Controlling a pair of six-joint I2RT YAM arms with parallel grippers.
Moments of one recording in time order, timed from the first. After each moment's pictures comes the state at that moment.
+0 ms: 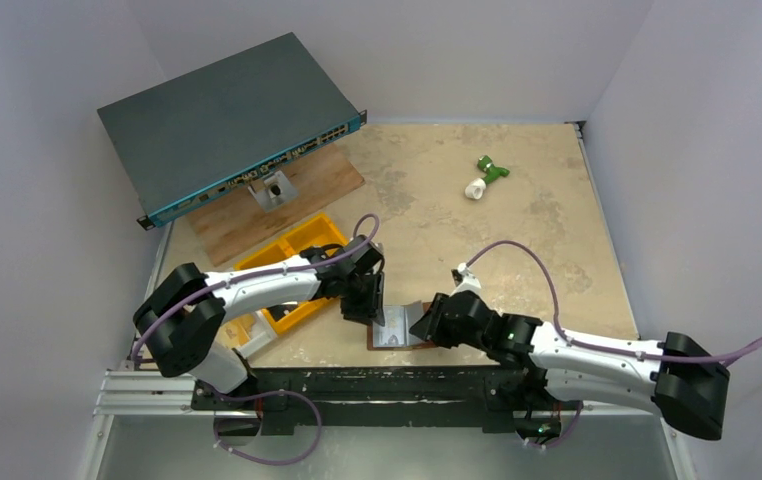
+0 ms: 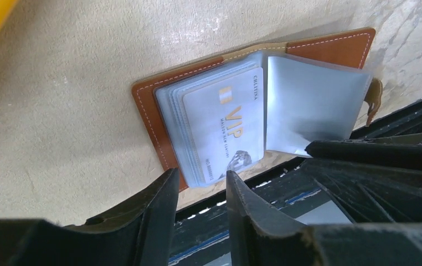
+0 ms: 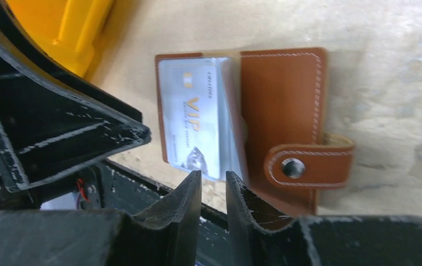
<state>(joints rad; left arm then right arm) -0.89 1.53 0.90 -0.52 0.17 -0.84 1.07 0.92 0.32 -0.14 0.19 1.22</state>
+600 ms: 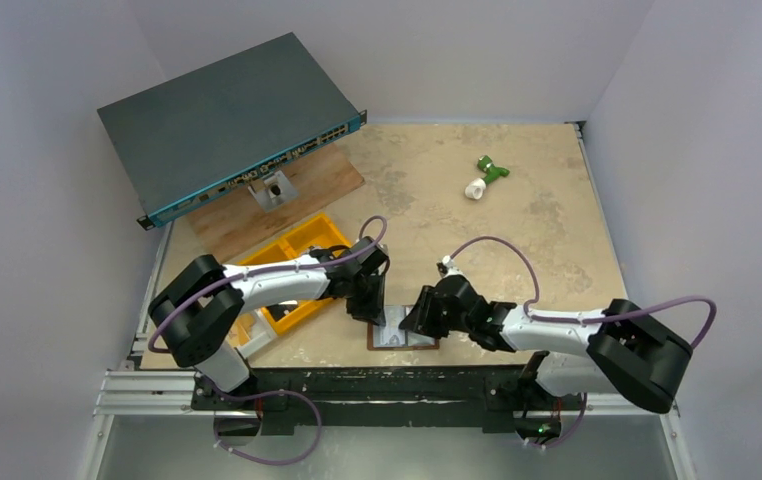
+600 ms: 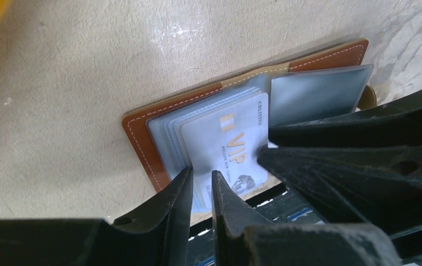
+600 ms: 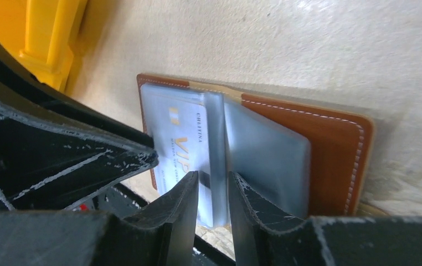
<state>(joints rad) -0.89 1.60 0.90 -0.45 0.18 -0.83 0.91 1.23 0.33 0.15 -0.02 1.12</state>
